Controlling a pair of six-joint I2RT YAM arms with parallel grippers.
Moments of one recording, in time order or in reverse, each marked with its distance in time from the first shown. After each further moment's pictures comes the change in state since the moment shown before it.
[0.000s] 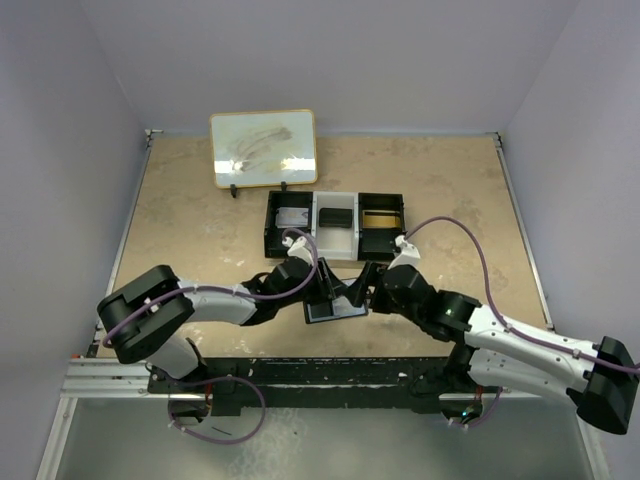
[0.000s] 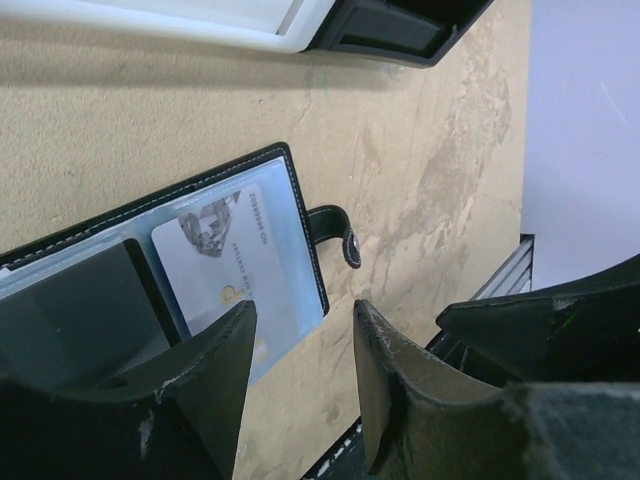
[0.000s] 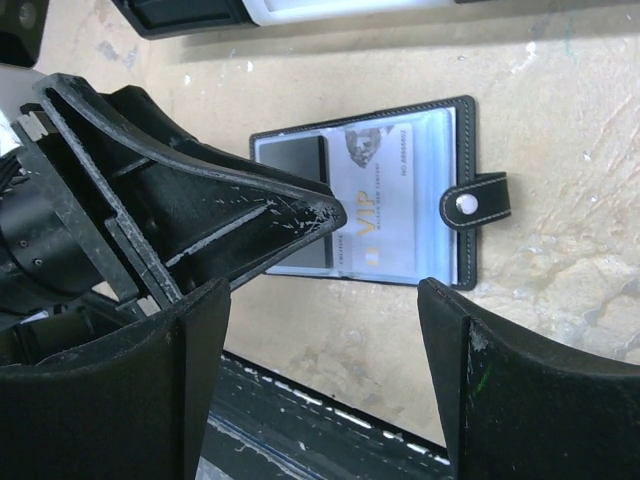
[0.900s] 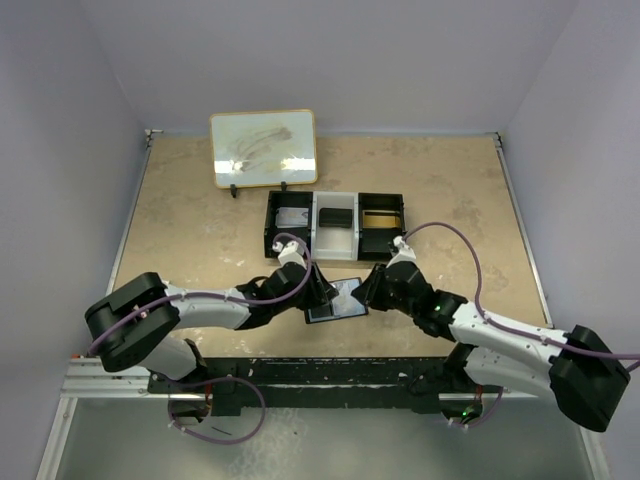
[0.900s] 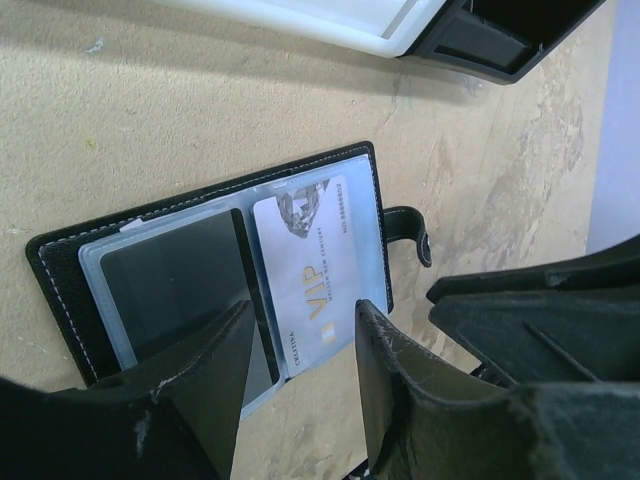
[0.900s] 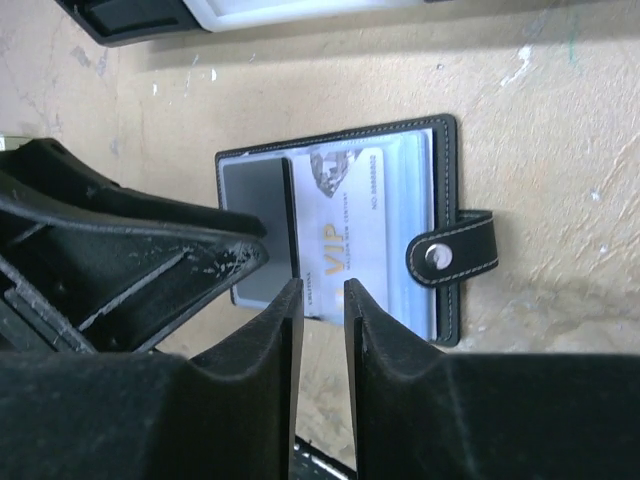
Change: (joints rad) left arm -0.028 -0.068 -0.022 -0.161 -0.141 -0.008; right arm -0.124 0.109 -0.148 0.277 -0.159 -0.028
